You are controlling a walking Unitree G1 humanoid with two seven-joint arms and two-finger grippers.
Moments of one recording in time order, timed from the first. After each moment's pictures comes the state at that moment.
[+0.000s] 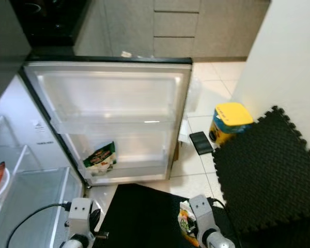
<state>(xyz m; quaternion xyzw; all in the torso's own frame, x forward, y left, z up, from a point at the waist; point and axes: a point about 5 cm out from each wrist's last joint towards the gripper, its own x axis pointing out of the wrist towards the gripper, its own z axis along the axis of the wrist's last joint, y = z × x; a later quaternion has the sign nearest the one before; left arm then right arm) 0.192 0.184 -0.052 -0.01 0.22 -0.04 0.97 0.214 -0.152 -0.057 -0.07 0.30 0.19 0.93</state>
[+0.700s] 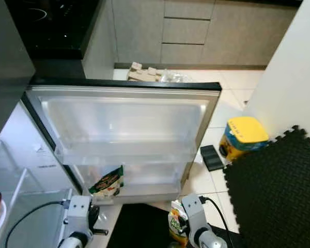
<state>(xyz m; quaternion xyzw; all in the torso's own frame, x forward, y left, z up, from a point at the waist) 0.194 0.182 -0.051 -0.01 0.22 -0.04 0.98 0.211 -0.155 -0.059 -0.08 0.31 0.19 0.93</state>
